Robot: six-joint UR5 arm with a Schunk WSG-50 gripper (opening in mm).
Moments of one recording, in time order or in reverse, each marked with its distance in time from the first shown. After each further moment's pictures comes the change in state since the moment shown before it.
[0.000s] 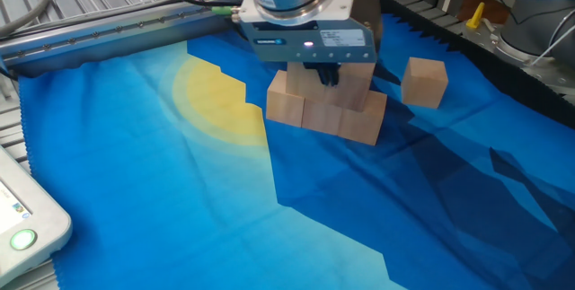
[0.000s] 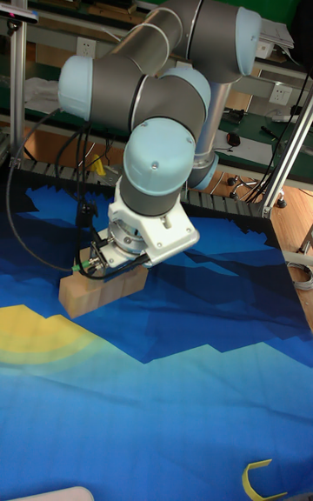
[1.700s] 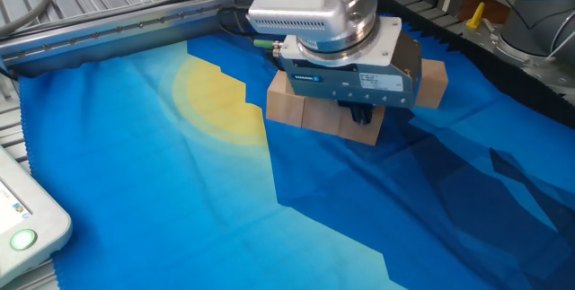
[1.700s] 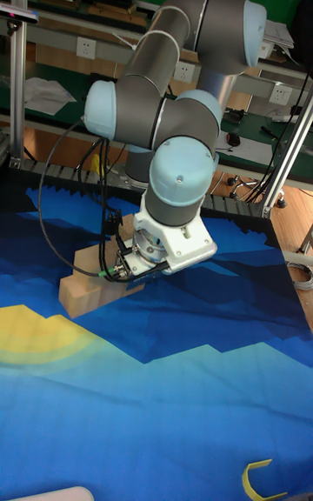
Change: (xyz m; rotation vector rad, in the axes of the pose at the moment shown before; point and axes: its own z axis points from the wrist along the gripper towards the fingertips) arm -0.034 0.028 0.045 0.012 -0.070 0.087
